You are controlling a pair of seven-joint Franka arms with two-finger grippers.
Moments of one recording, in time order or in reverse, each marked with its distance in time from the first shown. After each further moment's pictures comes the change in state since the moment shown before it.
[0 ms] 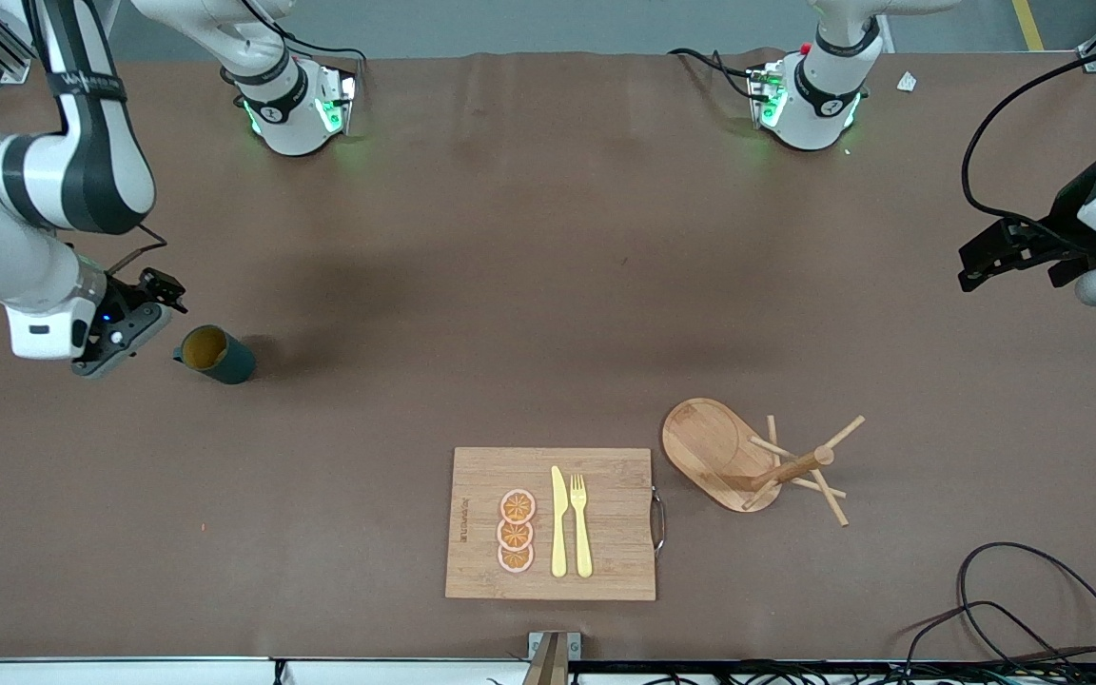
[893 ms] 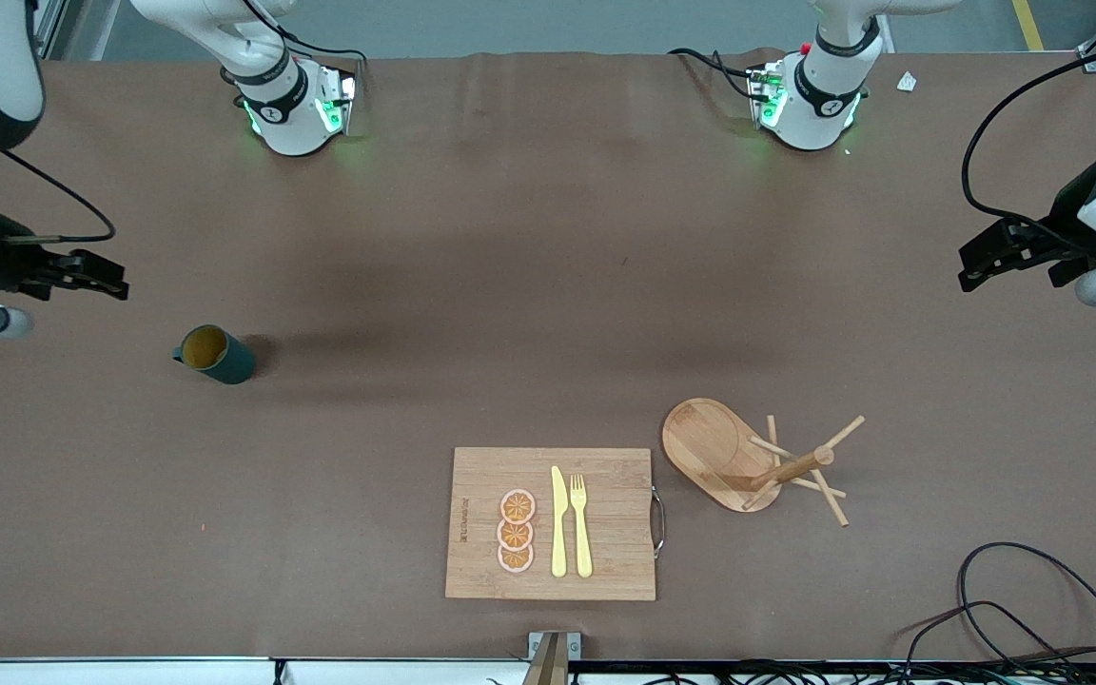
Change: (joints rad) left arm 0.000 0.000 0.000 0.000 0.000 0.000 0.000; right arm 0.016 -0.003 -0.008 0.394 0.014 -0.390 0.733
